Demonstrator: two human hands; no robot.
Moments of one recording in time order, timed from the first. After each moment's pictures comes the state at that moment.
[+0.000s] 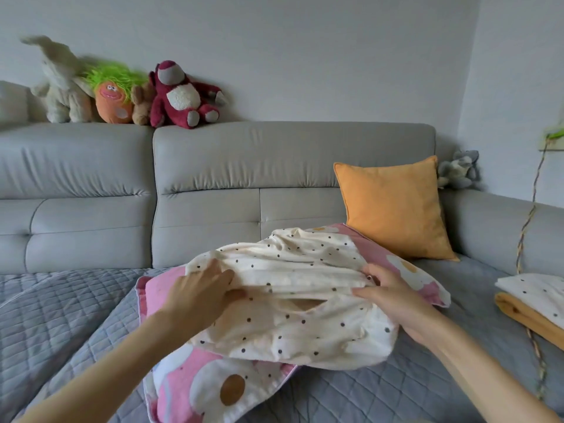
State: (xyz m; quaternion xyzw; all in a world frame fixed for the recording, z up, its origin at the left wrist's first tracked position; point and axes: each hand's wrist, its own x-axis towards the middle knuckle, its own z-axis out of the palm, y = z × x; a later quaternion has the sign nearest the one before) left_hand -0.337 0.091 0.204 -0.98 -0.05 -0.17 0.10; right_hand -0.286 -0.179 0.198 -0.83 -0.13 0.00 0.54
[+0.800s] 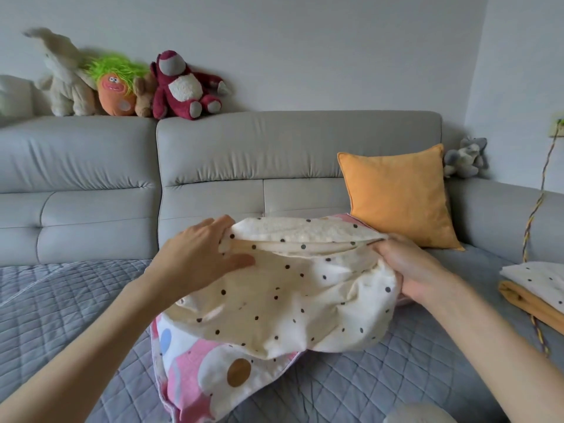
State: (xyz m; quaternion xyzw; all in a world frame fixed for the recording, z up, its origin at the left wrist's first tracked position) left_hand -0.358 0.092 0.251 -0.96 0.00 -0.26 -0.07; right_hand -0.286 -0.174 0.231 -0.74 -0.08 0.03 0.67
